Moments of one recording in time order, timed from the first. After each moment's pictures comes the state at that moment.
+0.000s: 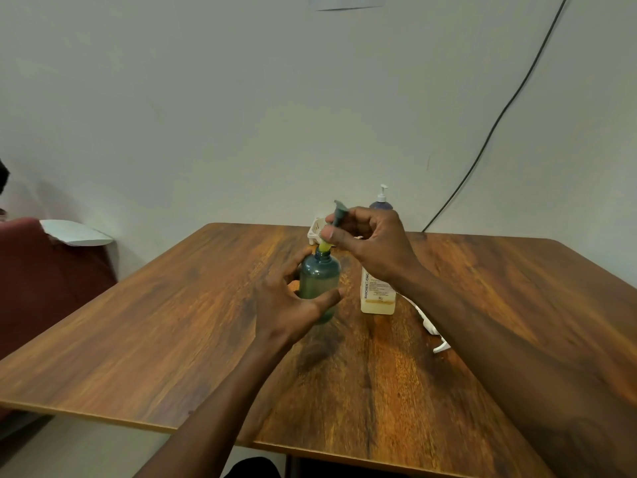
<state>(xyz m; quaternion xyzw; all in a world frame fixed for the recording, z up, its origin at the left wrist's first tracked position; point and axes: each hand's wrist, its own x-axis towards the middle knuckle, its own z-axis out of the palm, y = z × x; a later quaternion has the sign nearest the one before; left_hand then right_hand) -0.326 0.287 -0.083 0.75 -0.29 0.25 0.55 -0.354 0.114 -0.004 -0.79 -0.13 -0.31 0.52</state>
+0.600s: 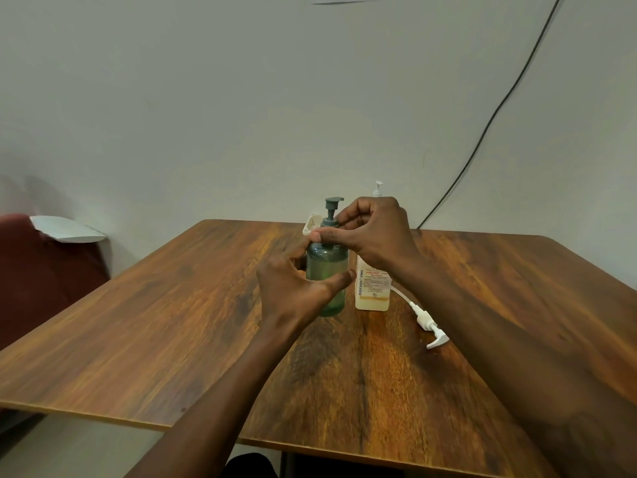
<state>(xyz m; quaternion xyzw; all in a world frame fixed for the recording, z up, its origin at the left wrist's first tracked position) -0.342 0.271 -0.056 0.76 -0.29 0.27 0.52 -0.366 0.115 0.016 -0.84 -0.03 -0.33 0.44</state>
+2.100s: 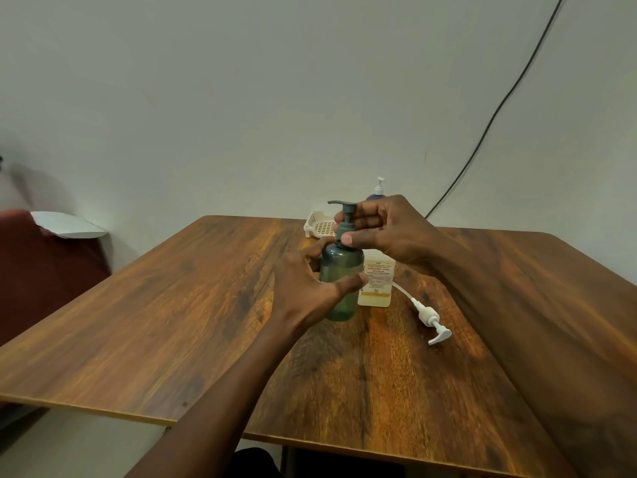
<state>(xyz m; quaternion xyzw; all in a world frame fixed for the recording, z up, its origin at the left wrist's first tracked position) -0.344 0.263 -0.057 0.75 -0.34 0.20 0.54 -0.376 0.084 0.024 -0.85 -0.09 -0.12 0.51</state>
